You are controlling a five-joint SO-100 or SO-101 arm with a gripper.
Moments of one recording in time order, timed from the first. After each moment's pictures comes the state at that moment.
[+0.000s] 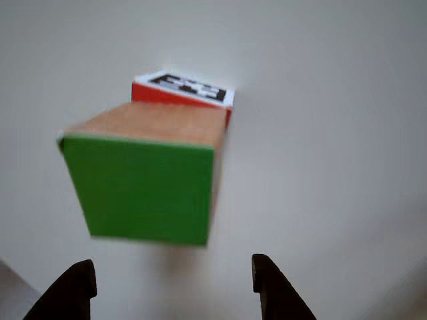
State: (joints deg) arm 26.1 71.5 54.1 103.2 1.8
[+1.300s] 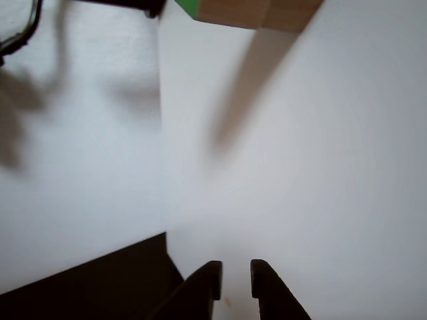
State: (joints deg) arm 9.5 187.3 154.1 72.8 -4.7
